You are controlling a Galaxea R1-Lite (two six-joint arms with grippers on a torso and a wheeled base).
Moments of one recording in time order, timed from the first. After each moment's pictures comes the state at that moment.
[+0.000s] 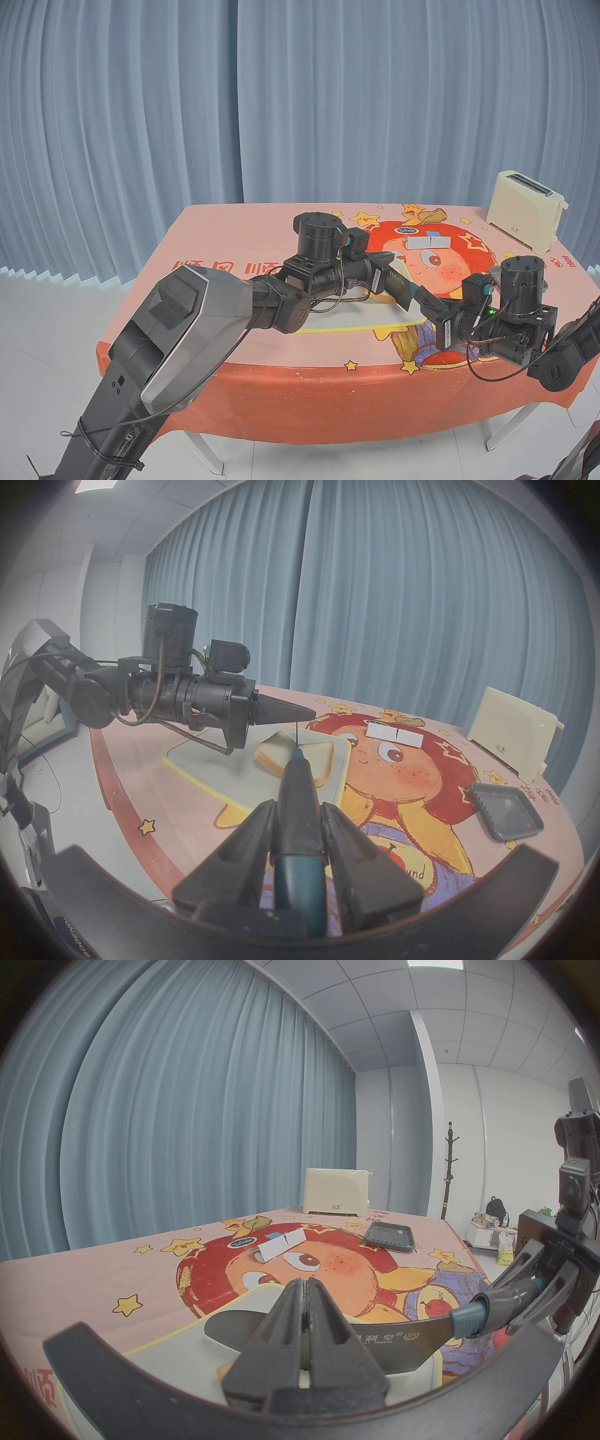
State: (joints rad) left arm -0.64 2.66 -2.00 -0.48 -0.34 0.01; right arm 0.45 1.80 -0.51 -0.85 -0.10 -0.04
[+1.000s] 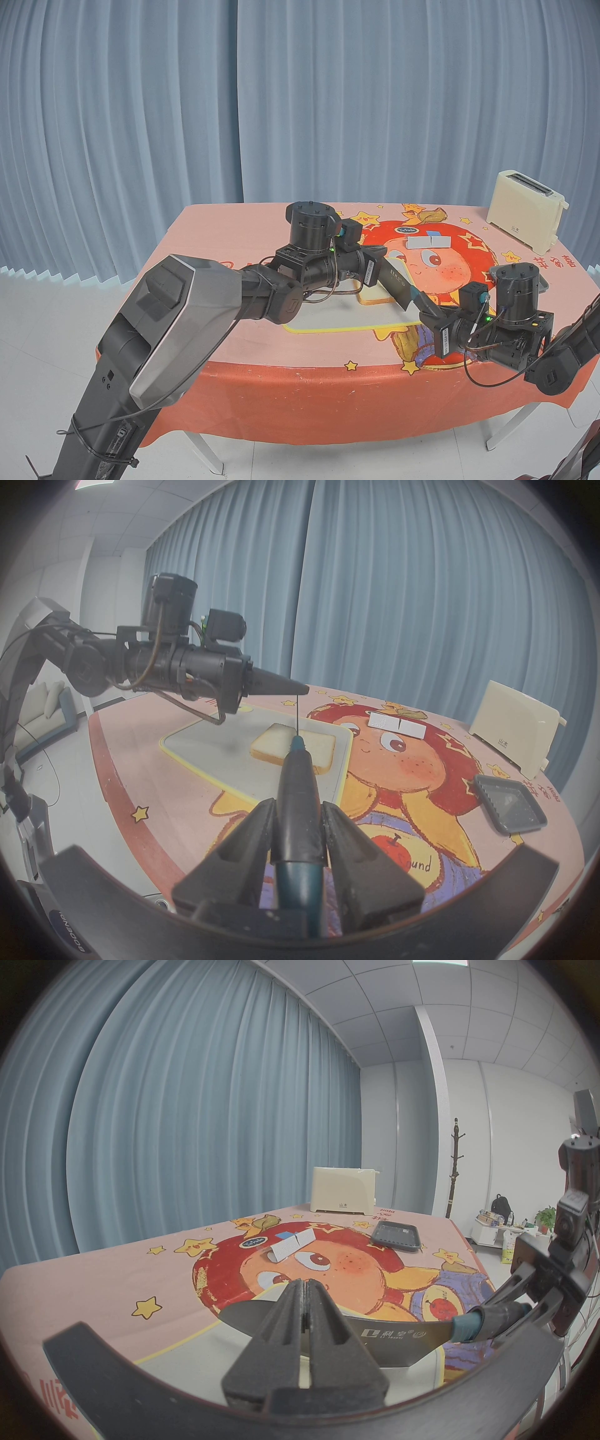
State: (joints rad) left arm -0.62 2.61 -2.00 -0.45 -0.33 0.01; right arm 0.45 1.82 -0.49 -0.86 -0.10 -0.05
